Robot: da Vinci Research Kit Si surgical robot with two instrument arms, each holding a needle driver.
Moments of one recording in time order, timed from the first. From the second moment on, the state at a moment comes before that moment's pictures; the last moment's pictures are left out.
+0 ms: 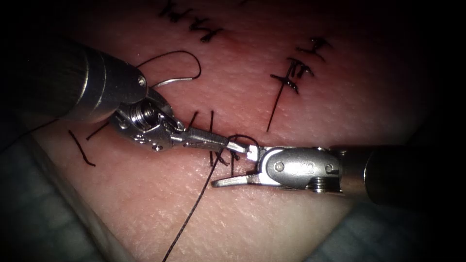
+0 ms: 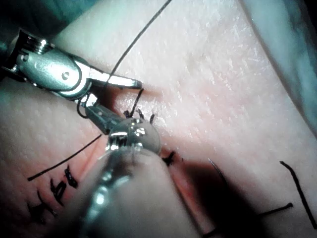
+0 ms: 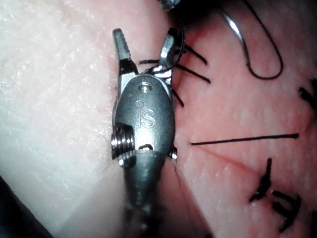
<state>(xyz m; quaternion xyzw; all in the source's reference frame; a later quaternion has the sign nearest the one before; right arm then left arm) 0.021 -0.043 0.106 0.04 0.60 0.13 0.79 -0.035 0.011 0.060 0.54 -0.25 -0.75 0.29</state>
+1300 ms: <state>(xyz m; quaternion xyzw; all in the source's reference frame) 0.013 -0.042 0.102 0.04 0.58 0.13 0.80 -0.035 0.007 0.060 0.53 -0.24 -0.76 0.28</state>
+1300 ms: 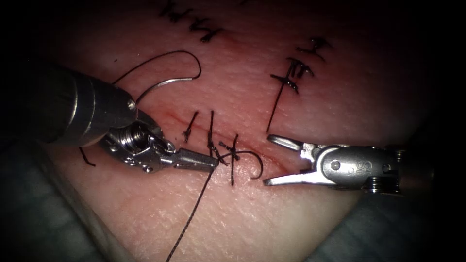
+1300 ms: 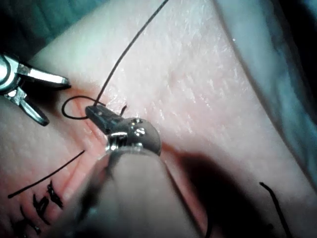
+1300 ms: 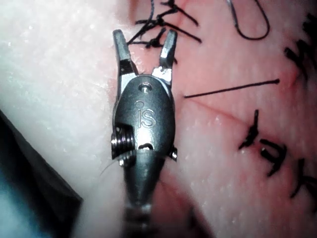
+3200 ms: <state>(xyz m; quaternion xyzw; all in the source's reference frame) 0.012 -0.040 0.103 0.02 0.56 0.18 0.81 -0.037 0.003 0.060 0.57 -0.21 -0.75 0.27</state>
